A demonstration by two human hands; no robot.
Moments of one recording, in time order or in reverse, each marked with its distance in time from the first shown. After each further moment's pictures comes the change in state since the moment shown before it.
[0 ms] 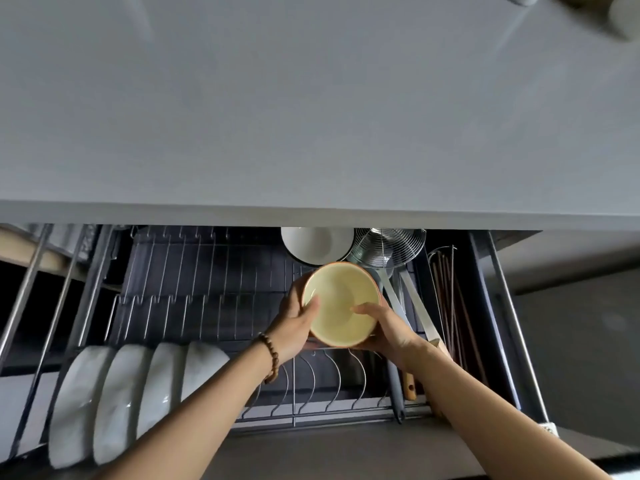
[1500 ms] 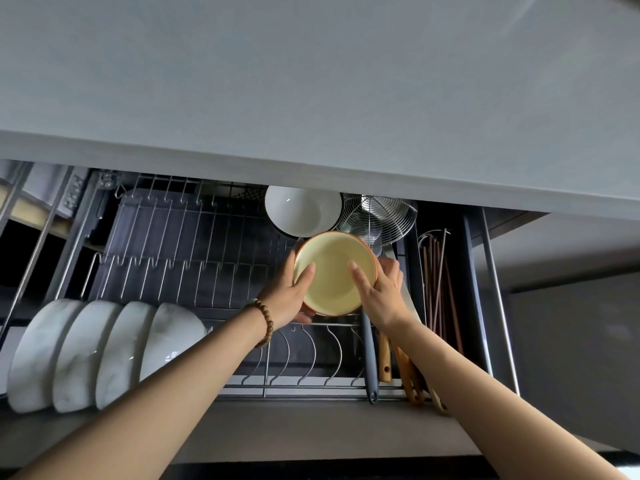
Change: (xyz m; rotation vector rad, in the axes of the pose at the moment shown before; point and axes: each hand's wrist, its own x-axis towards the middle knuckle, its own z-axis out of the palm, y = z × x) left_hand 0.015 -0.008 0.030 0.155 0.081 0.011; right_hand -0.010 -0.014 -0.016 -0.764 0.292 -0.378
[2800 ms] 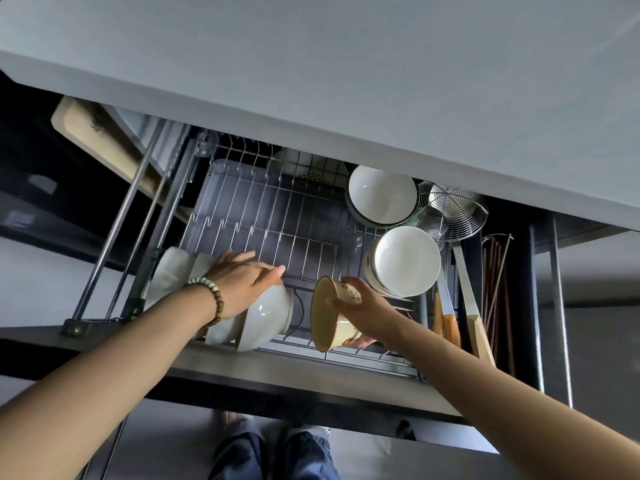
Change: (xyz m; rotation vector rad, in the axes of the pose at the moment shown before) left_hand -0.082 -0.049 -0.160 0.977 -0.072 0.035; right_hand -0.067 -0.087 0.082 -0.133 -0.491 0.239
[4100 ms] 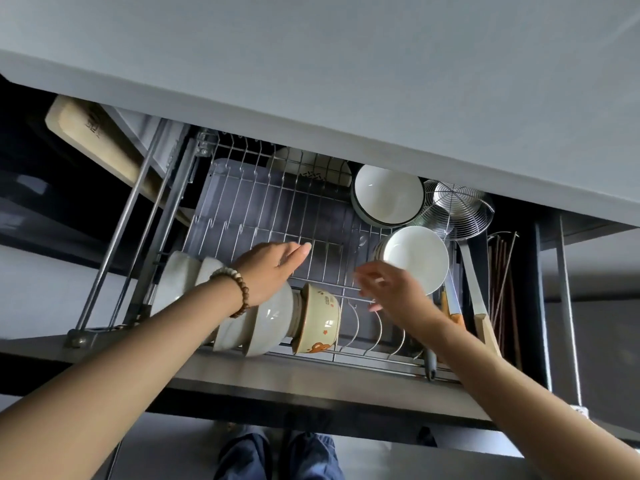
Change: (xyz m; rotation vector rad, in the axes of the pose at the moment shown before) left_hand 0.016 0.006 -0.008 -0.355 0.160 0.082; right_hand -0.003 -0.003 -0.019 0.058 0.184 -0.279
